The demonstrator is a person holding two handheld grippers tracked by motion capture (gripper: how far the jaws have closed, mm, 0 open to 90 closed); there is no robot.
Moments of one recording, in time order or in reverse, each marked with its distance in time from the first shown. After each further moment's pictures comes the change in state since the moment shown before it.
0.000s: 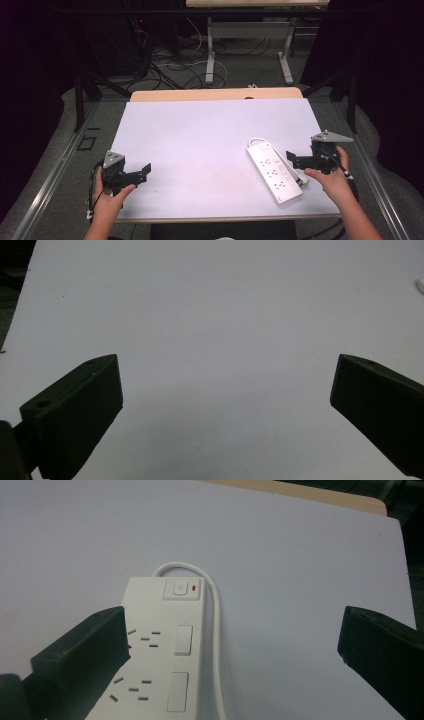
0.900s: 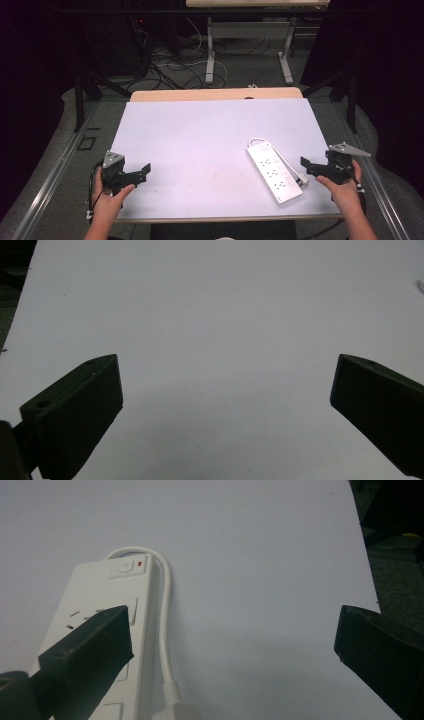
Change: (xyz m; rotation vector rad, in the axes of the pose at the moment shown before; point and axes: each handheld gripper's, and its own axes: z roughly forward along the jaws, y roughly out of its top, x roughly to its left) left arm 0.002 -0.001 0.001 0.002 0.002 -0.006; right arm -0.036 -0.044 -0.005 -0.033 -0.067 0.139
